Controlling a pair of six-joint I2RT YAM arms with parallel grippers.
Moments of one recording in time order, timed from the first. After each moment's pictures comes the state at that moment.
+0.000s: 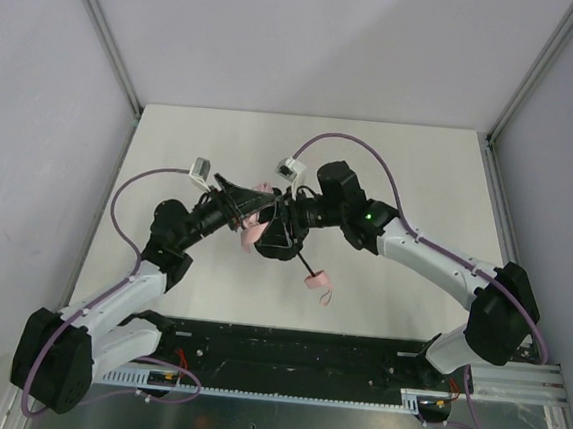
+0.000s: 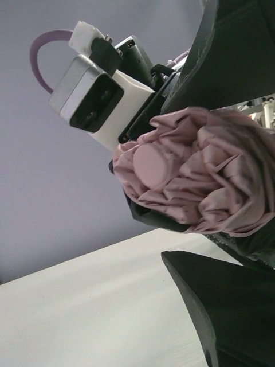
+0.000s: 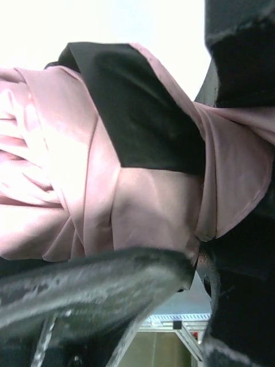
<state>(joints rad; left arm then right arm) -0.39 0.97 0.44 0.67 0.49 -1.32 0.83 1.51 1.22 -0.14 -0.64 0.34</state>
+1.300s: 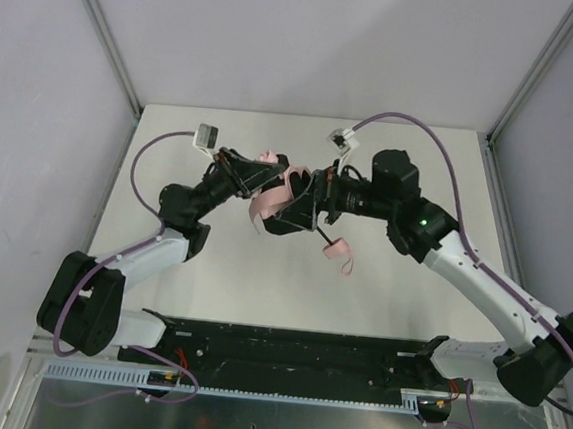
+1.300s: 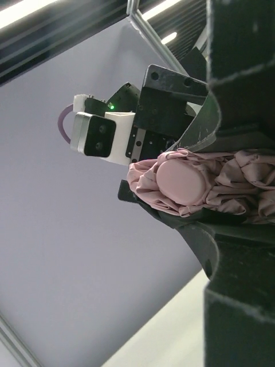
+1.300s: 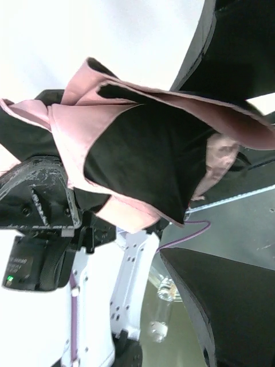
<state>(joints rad) -0.39 1.31 0.62 1.26 0.57 -1.43 0.75 1.27 1.25 -0.20 -0.56 0.53</state>
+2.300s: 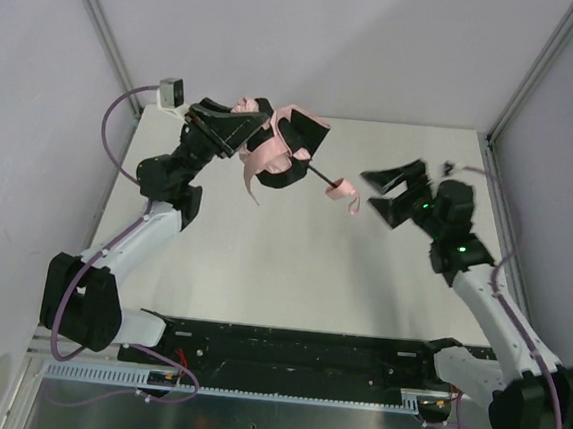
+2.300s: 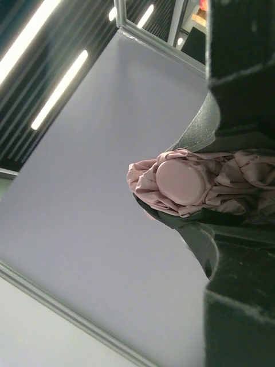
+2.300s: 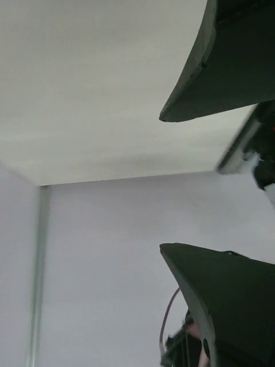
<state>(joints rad) -0.31 1.33 0.93 1.29 0.57 -1.37 0.25 0.99 0.92 -0.10 -0.28 1.16</state>
